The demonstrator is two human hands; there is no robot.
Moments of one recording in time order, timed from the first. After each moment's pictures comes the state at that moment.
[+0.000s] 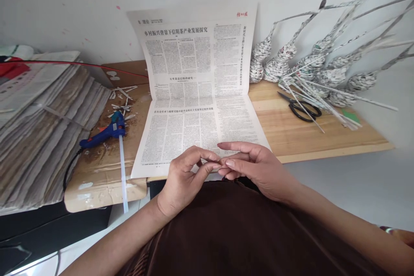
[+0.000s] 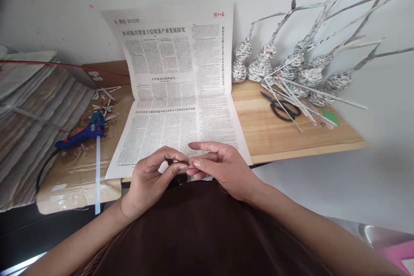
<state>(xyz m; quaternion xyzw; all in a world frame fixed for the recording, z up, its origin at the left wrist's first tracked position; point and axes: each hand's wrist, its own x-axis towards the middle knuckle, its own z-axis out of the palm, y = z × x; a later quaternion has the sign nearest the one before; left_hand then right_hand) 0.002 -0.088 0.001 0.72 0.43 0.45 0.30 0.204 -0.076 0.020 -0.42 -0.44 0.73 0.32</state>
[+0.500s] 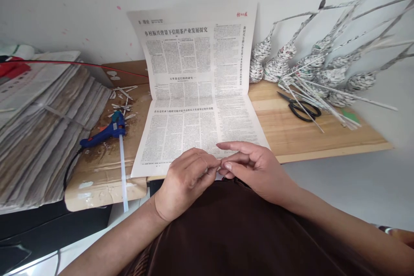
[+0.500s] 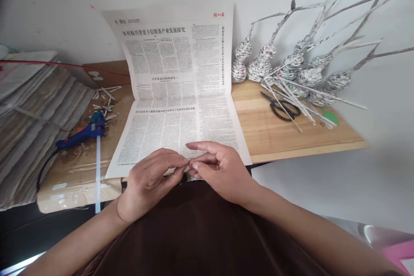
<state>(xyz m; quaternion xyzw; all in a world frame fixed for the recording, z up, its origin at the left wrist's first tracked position) -0.003 -0.089 0.007 0.82 0.35 0.42 0.16 0.195 -0.082 0.029 -0.46 -0.51 0.65 0.33</state>
